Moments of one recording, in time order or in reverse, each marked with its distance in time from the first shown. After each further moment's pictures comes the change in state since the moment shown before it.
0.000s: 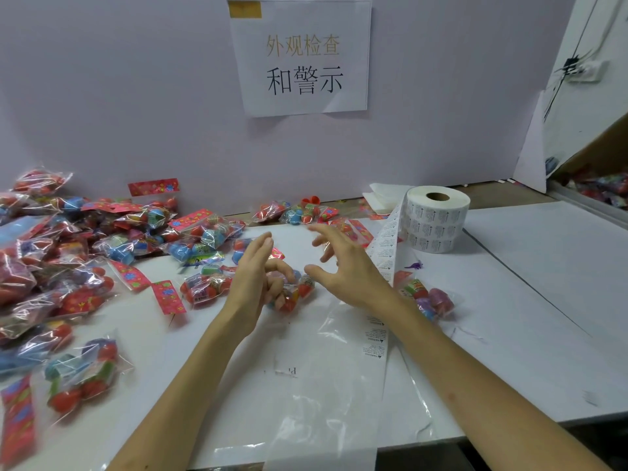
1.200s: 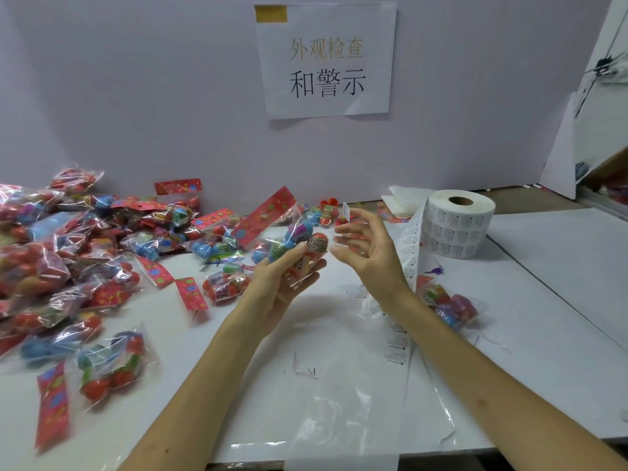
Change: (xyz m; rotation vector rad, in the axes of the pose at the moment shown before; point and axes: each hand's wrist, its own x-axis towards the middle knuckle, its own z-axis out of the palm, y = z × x) left_hand -0.006 0.004 -0.006 -0.348 -0.106 -0.068; right_hand 0.003 -0.011 0.001 0.635 0.238 0.107
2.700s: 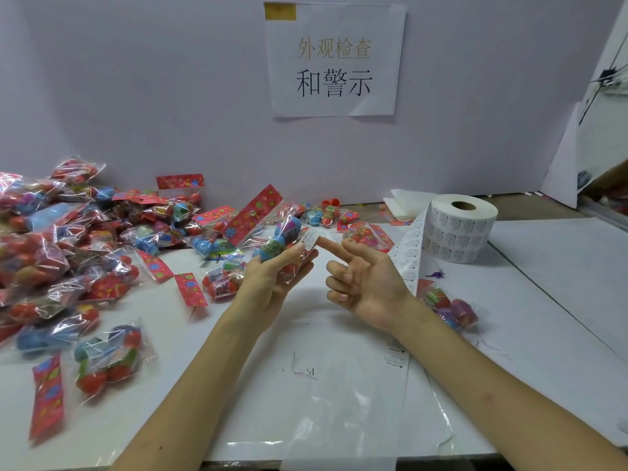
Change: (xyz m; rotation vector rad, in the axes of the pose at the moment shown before) left_hand 0.003 0.003 -0.003 -0.118 0.074 0.049; right_hand -0.007 0.000 0.004 0.751 -0.357 0.651
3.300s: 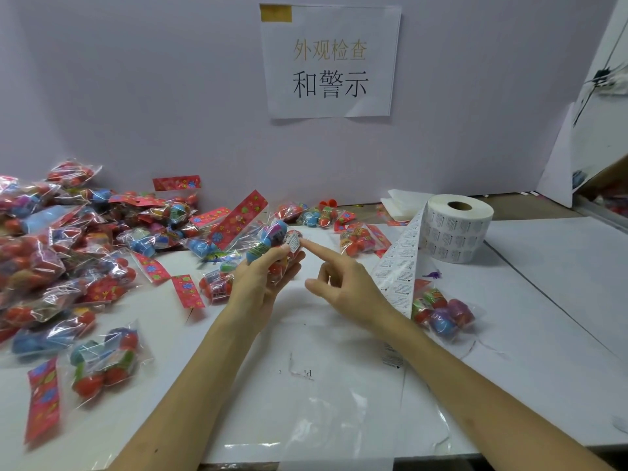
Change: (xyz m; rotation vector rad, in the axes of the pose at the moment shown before) left_hand 0.004 -0.001 -0.006 0.013 0.165 0.023; right_hand -0.002 0.016 0.008 -1.185 0.170 -0.492
